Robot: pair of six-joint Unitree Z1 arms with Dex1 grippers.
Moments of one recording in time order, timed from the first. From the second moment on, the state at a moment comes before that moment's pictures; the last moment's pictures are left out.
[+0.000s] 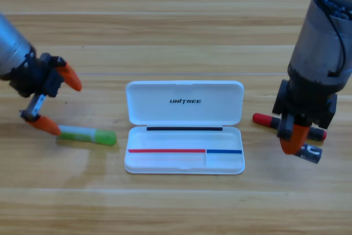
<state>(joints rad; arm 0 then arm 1) -0.38 1.77 -1.10 0.58 -0.16 1.41 0.85 1.97 -1.62 1.18 0.06 -0.38</state>
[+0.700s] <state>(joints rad) -0.38 1.91 -1.19 0.64 -0.28 1.31 0.98 2.24 -1.99 1.32 0.09 -0.65</state>
